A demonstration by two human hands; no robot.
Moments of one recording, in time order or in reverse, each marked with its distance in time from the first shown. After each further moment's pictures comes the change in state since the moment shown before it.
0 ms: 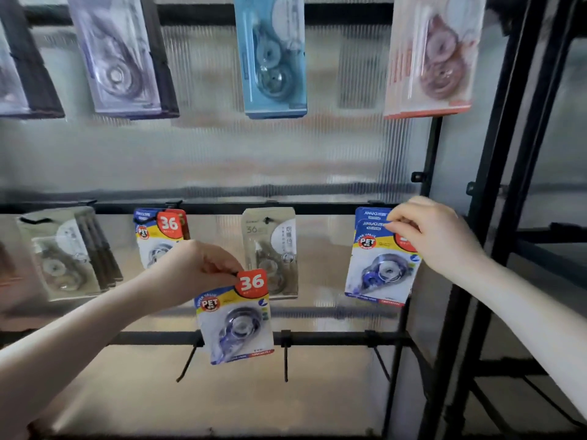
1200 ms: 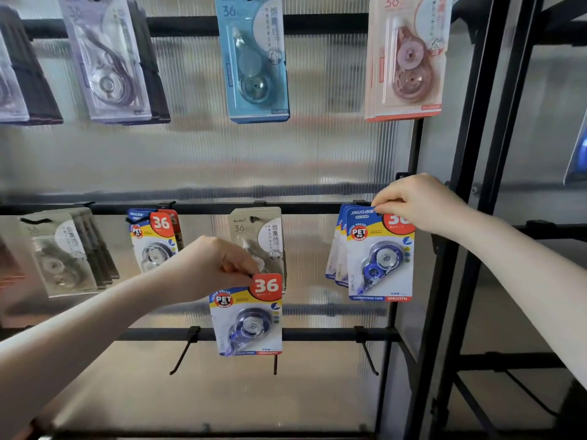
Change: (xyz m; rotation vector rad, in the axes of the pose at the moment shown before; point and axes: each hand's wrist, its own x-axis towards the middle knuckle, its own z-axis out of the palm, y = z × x) left_hand 0.007 0.044 0.009 0.079 -0.110 0.117; right_hand 0.032 0.012 -0.036 0.013 -0.253 -0.039
